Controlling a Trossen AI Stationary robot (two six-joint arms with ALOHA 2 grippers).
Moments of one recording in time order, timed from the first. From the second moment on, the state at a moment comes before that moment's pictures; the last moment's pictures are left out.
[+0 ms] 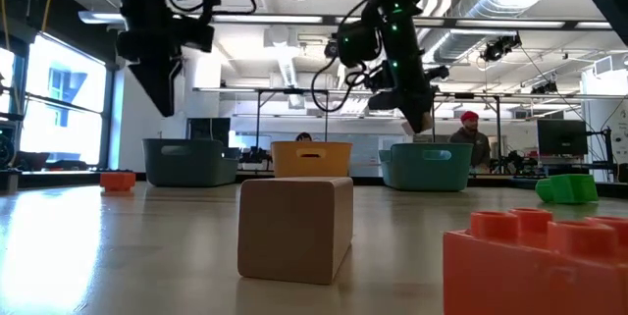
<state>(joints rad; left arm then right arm) 0.33 1.27 0.91 -0.97 -0.21 -0.09 -0.45 1.96 1.63 -1.32 0.47 0.51</state>
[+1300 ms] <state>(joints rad) 0.35 1.35 0.83 -1.07 -0.17 -0.14 -0.55 2.01 1.63 -1.23 0.11 0.24</state>
